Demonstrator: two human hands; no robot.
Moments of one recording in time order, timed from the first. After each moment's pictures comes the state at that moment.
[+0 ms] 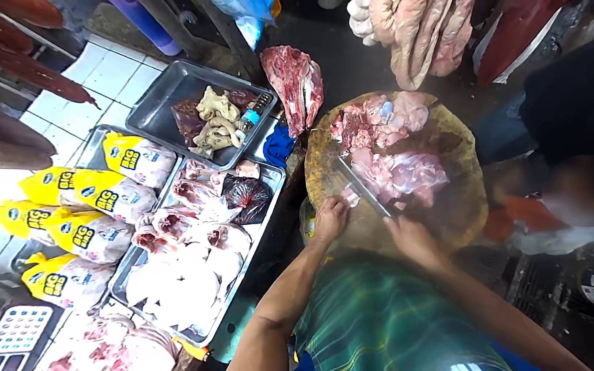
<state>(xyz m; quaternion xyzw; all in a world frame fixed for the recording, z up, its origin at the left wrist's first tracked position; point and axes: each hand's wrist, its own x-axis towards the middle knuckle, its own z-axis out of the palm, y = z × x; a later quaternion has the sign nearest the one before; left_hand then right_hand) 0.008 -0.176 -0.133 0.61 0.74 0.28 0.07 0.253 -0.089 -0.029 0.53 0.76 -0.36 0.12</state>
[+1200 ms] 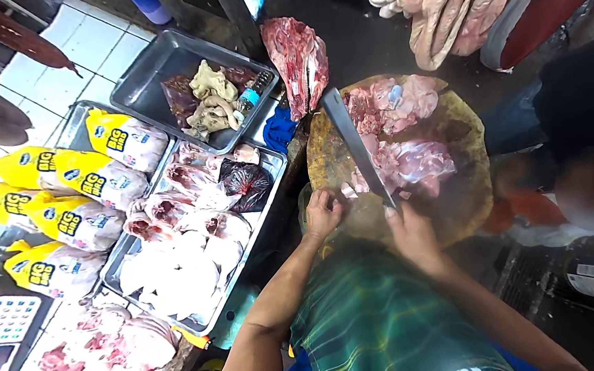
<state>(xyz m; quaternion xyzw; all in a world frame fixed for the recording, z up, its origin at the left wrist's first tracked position) -0.002 -0.205 -0.124 0.51 0.78 0.36 0.09 0.236 -0.131 0.008 0.47 0.80 -0.34 -0.14</state>
